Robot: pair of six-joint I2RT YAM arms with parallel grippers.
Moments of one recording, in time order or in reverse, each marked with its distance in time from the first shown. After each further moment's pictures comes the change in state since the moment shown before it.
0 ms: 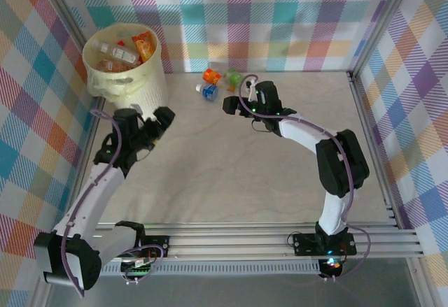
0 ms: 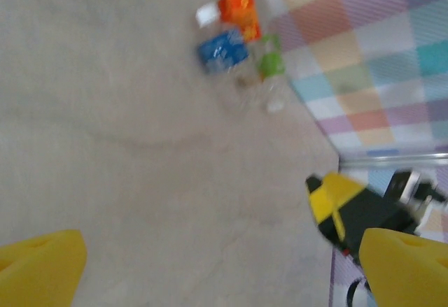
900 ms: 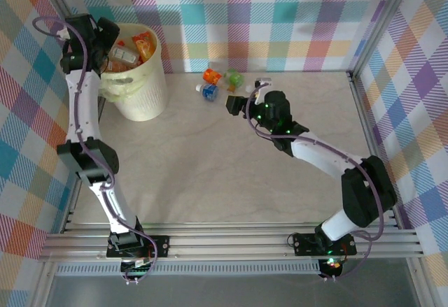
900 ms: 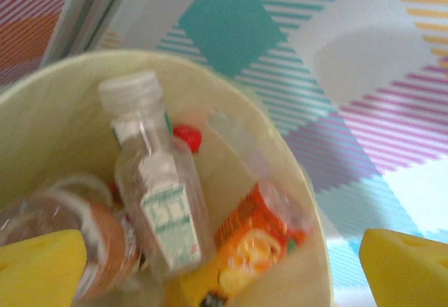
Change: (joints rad) left arm 0.374 0.903 1.413 -0.368 -0.248 0.183; right arm 0.097 -0.319 -0.252 0.230 0.248 -0.031
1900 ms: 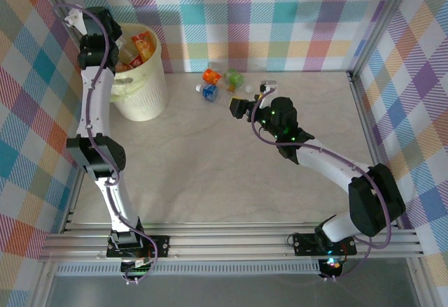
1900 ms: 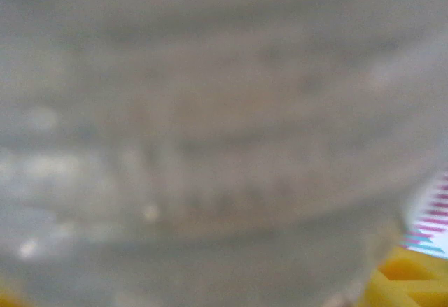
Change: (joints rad) left arm -0.090 0.126 0.140 0.117 -0.373 0.198; right arm 0.000 -0.092 -0.111 0.102 0.003 -0.028
